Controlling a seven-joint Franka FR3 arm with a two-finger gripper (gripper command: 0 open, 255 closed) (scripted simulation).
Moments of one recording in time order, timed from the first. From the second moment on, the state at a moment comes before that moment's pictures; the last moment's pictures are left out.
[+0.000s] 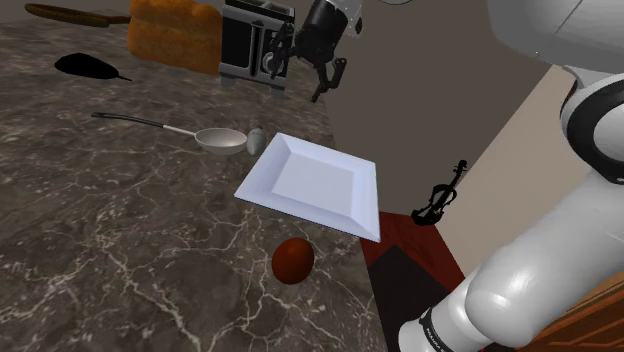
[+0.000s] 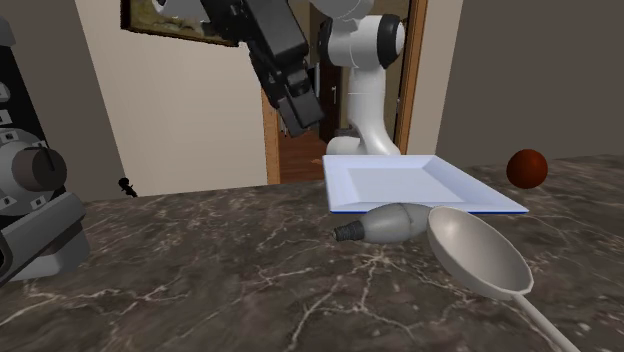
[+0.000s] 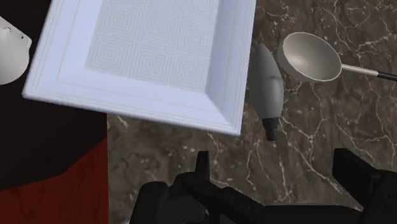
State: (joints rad) arm -0.06 0.00 0.17 -1.53 0.48 1.47 0.83
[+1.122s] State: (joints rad) arm -0.05 0.10 0.18 -1.49 0.56 1.57 0.96
